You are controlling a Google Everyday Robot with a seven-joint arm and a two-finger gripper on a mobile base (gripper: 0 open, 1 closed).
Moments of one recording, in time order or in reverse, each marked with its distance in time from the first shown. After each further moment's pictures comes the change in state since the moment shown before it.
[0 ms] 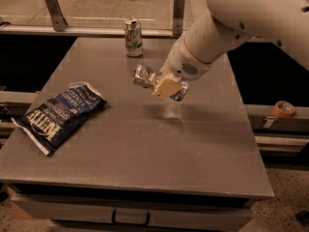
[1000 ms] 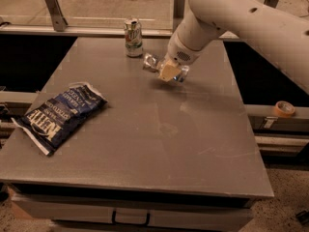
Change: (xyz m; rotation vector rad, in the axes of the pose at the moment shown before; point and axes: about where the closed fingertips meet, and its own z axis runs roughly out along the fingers) arm 0.022 -0.106 0.041 0.131 0.107 -0.014
